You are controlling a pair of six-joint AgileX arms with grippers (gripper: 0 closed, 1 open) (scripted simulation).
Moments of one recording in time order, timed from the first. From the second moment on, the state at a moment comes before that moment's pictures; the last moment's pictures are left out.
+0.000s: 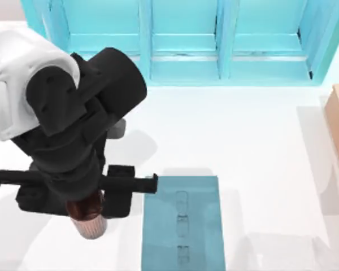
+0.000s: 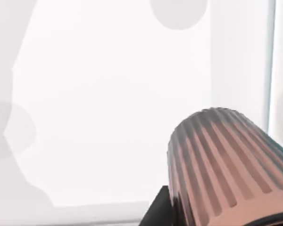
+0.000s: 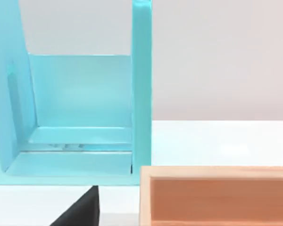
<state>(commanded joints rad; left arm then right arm) -0.76 1.44 1.18 -1.27 -0.02 -0.66 0.00 0.00 0.00 0.00 0.00 0.00</state>
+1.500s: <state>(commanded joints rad) -0.80 1.44 0.93 -1.02 0.00 -0.78 0.00 0.00 0.00 0.00 0.00 0.00</state>
